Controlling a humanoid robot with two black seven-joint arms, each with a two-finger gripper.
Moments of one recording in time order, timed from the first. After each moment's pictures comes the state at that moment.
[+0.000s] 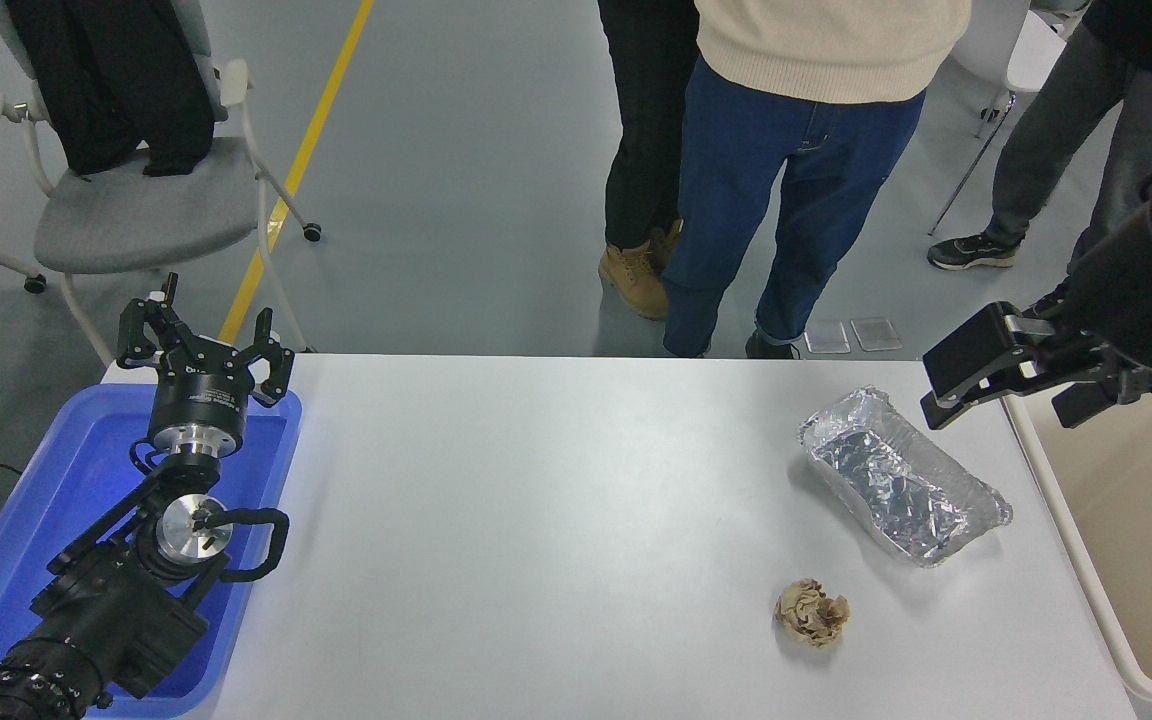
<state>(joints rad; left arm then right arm) -0.55 0.19 -1.04 -0.54 0.04 -0.40 -0.55 2.63 -0.45 -1.46 1.72 -0.27 0.78 0.10</state>
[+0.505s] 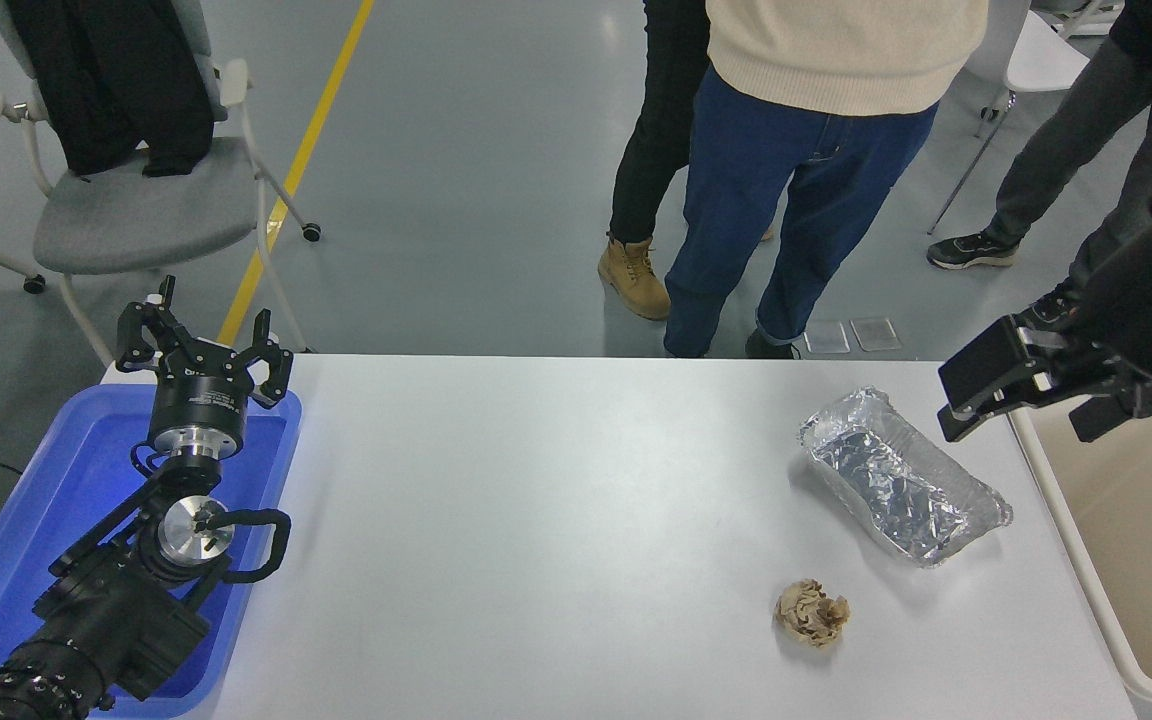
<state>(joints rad) -0.55 0.18 -1.05 -0.55 0.03 -0.40 -0.56 2.56 -0.47 -1.47 1.71 -0.32 0.76 0.10</state>
